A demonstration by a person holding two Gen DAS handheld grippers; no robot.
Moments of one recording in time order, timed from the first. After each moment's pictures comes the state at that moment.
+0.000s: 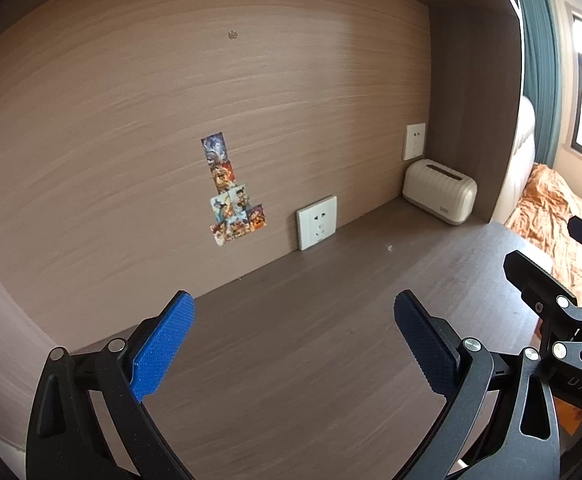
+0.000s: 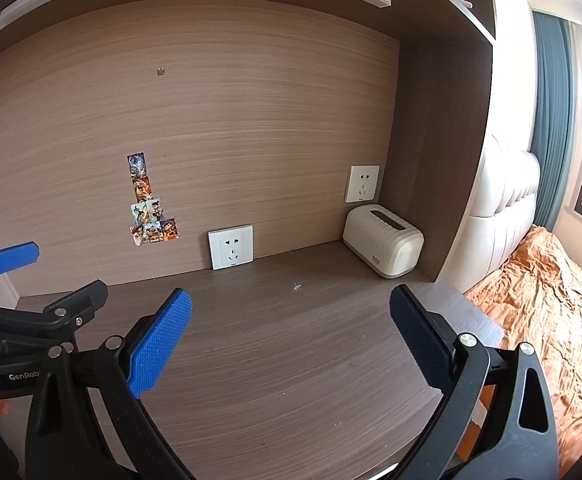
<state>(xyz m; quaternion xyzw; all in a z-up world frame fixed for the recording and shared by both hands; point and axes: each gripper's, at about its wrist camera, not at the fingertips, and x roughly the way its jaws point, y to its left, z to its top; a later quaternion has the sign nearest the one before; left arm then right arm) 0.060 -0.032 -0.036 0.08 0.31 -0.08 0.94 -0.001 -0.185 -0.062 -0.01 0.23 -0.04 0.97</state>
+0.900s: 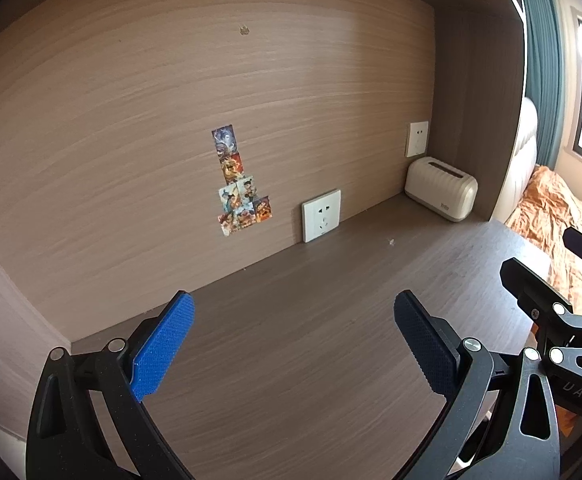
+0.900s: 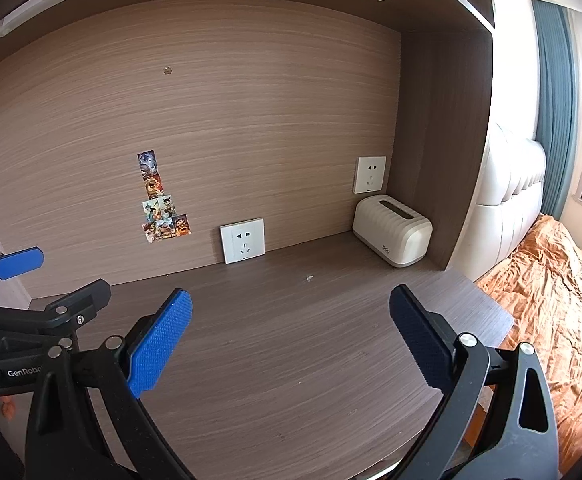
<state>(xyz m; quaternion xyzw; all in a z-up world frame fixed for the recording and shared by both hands) 0.050 -0.025 -0.036 0.07 0.31 -0.07 0.94 -0.005 -0.179 -0.065 0.00 0.24 -0.03 0.97</state>
